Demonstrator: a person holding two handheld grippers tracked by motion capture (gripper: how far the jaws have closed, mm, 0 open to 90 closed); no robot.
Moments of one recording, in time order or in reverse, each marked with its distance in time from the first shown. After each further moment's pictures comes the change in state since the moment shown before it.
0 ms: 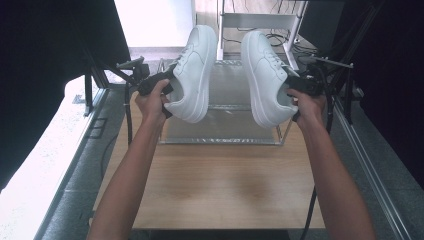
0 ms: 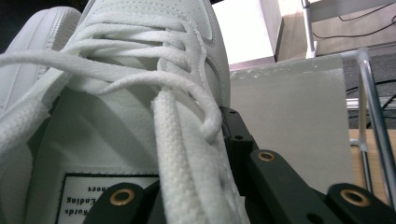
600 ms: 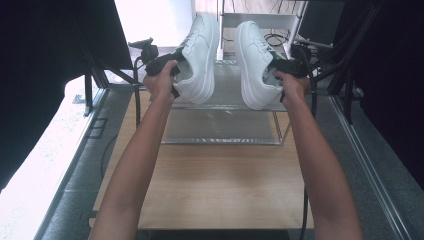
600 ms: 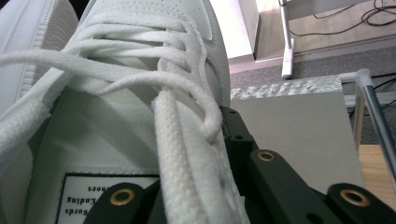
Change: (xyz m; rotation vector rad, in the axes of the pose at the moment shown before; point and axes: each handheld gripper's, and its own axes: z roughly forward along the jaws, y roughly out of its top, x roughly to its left) left arm -0.003 0.037 0.048 0.004 0.137 -0.008; right arm 0.004 0.031 0.059 0.020 -0.104 0.007
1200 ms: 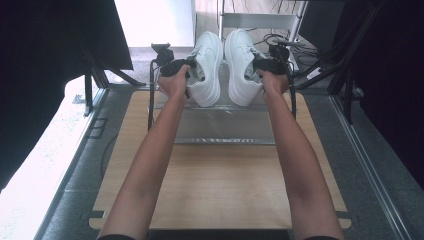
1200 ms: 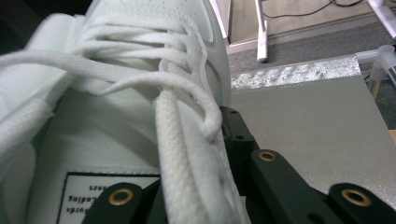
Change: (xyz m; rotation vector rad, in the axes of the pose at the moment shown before) left arm 0.015 -0.015 0.052 0.079 0.228 -0.002; right arm 0.011 -0.008 0.064 0.064 -0.134 0.024
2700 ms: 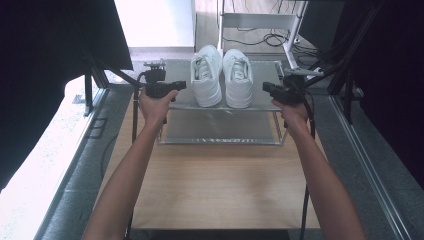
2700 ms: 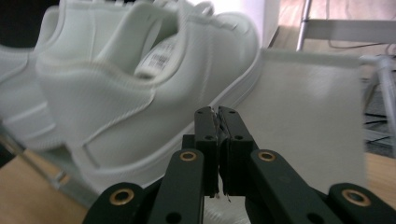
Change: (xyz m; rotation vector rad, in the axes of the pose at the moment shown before) left arm 0.017 -0.044 -0.067 0.100 0.013 0.404; right arm -0.030 -0.067 -0.072 -0.061 0.173 -0.331
